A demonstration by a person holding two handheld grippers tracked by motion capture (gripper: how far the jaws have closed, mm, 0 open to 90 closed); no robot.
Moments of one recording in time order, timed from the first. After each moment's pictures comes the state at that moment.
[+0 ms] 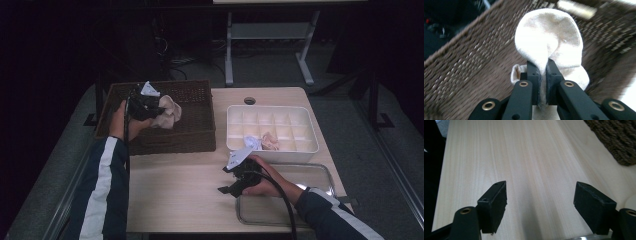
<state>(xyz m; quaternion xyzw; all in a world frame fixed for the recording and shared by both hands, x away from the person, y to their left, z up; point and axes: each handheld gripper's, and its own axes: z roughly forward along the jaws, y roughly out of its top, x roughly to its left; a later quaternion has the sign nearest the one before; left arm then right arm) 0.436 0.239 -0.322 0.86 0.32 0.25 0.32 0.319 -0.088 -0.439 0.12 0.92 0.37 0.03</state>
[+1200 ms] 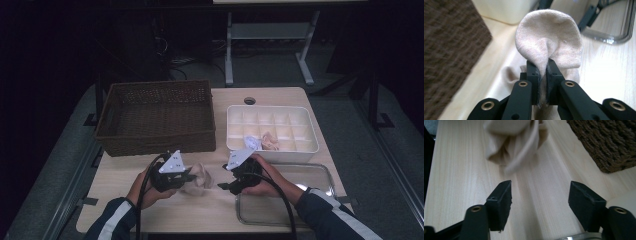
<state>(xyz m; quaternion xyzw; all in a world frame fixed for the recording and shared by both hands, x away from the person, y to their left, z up) 0.288 0.174 -0.410 0.91 0.16 0.11 0.37 0.313 -0.086 -0.429 0.12 0.92 0.37 0.08</state>
